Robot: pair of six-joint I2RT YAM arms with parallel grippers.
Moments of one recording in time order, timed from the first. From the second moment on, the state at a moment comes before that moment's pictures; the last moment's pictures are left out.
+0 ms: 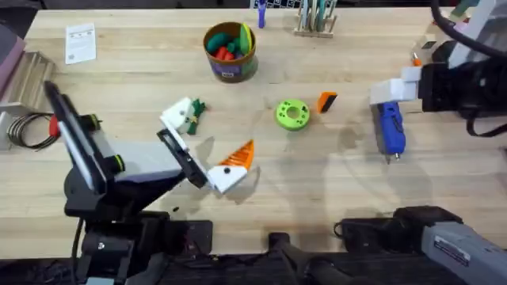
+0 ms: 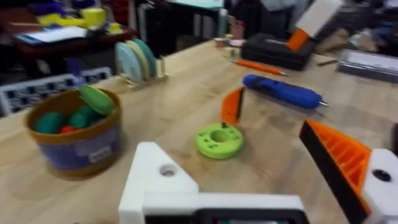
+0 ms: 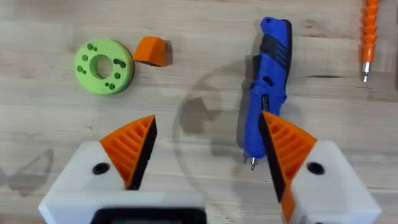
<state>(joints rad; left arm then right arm) -0.06 0.01 0.01 0.00 0.85 -0.01 0.01 1.02 1.07 -1.11 -0.05 0.00</state>
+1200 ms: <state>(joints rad) -0.06 0.01 0.01 -0.12 1.14 0.05 0.01 1.02 1.07 -1.11 -0.05 0.00</state>
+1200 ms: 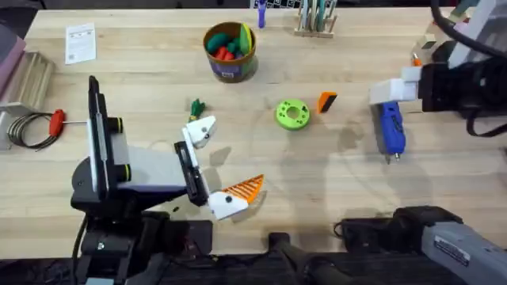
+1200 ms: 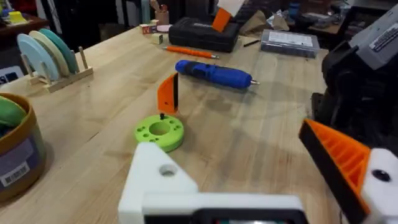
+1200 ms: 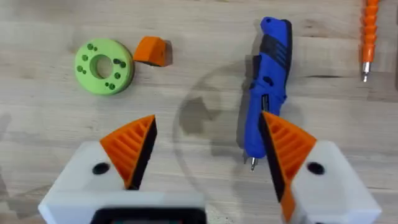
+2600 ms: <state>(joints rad) -0.06 0.01 0.01 -0.12 1.14 0.05 0.01 1.02 1.07 -1.11 -0.05 0.01</state>
